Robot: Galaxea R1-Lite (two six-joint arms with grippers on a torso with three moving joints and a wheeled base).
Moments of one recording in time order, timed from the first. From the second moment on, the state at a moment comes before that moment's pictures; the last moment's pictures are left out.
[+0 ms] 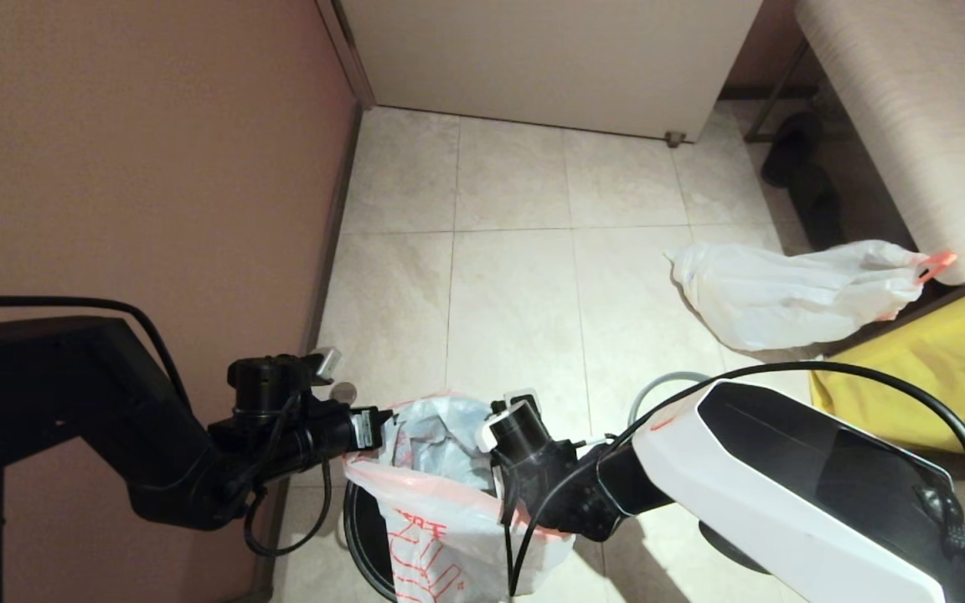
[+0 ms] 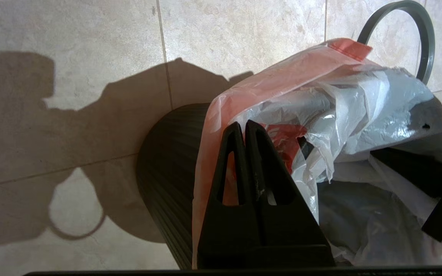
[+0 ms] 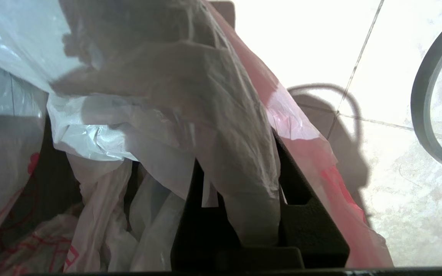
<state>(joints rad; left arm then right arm) -0.16 2.13 -0.66 -0.95 -0.30 -0.18 0.75 2.56 -1.56 -0.24 -0.52 0.34</state>
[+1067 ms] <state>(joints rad) -0.19 2.02 -0.64 -0.88 -0.31 -0.16 0.68 2.63 -1.91 -0.19 -0.63 0.24</state>
